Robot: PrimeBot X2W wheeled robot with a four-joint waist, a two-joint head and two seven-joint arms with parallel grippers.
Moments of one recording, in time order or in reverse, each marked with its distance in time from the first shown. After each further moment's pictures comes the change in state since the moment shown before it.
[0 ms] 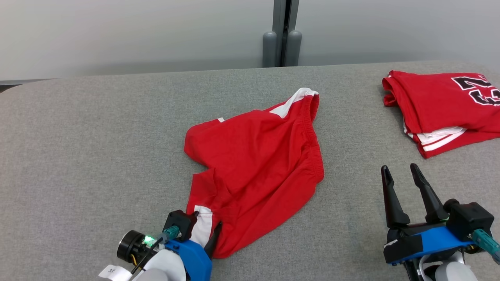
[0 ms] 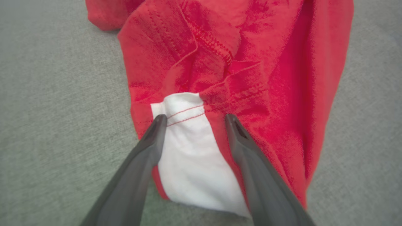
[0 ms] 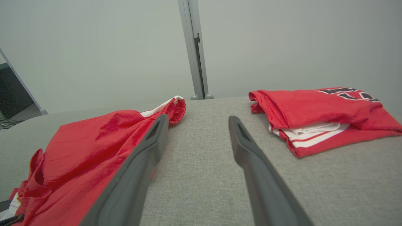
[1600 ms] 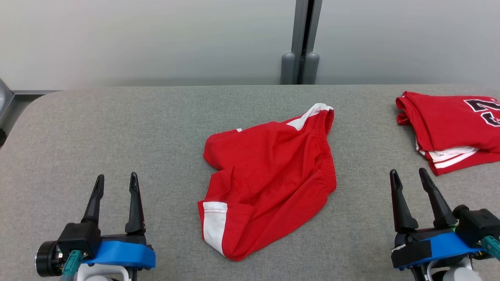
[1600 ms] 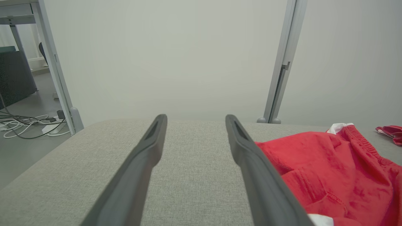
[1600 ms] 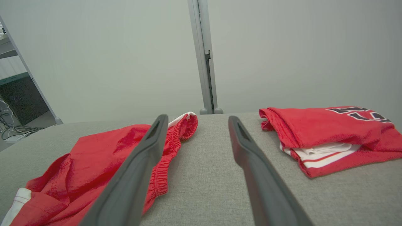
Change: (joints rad) left arm 0.181 -0.129 0.564 -0.335 0.172 0.032 -0.305; right arm 0.019 -0.025 -0.006 0.005 0.030 0.000 -0.026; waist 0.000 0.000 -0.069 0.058
